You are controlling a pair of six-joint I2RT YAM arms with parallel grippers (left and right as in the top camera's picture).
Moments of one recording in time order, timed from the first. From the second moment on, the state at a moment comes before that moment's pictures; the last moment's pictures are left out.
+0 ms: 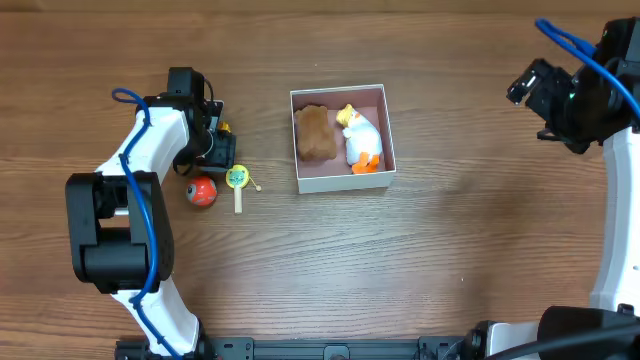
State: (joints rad) left arm 0.01 1.96 1.32 -0.78 0.04 0.06; right arm -0.20 1.58 1.71 -1.20 -0.15 0.44
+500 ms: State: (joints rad) left arm 0.01 1.96 1.38 -0.81 0.02 0.07; right arm -0.20 1.58 1.71 -1.22 -0.15 0.44
